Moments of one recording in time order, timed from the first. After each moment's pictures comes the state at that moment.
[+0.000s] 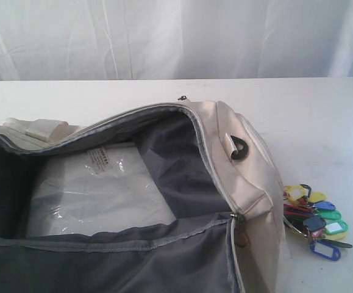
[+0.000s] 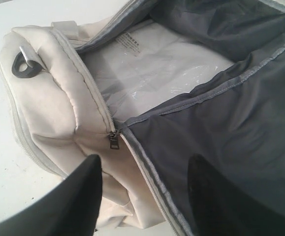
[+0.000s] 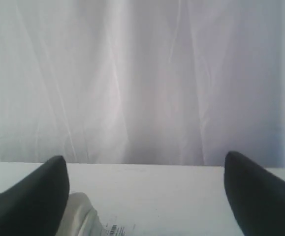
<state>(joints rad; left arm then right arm) -0.22 0.05 -0.68 -0.26 1.25 0.23 0.54 0.47 -0.37 1.02 -0.21 -0.98</state>
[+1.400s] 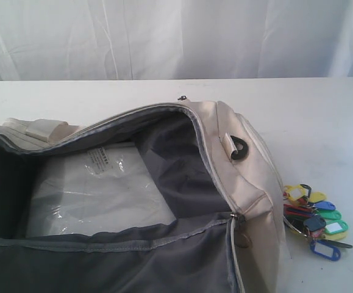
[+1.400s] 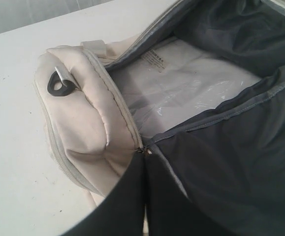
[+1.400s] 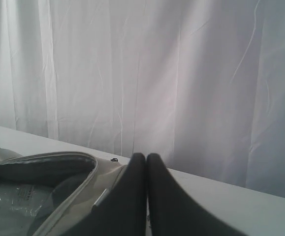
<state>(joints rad) -0.22 0.05 -0.68 -0.20 1.18 0.23 0.54 0.11 -0.24 0.71 0.07 -0.79</state>
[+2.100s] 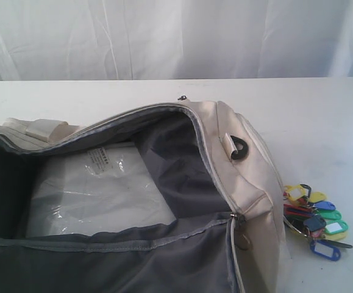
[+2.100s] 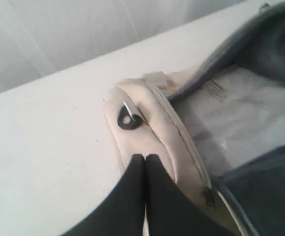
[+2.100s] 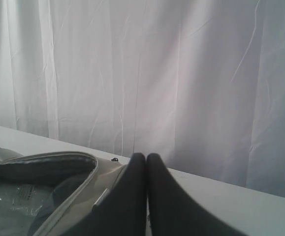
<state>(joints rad) -0.12 0.05 -0.65 -0.10 1.01 0.31 0.54 0.11 -0.24 0.71 0.07 -0.79</state>
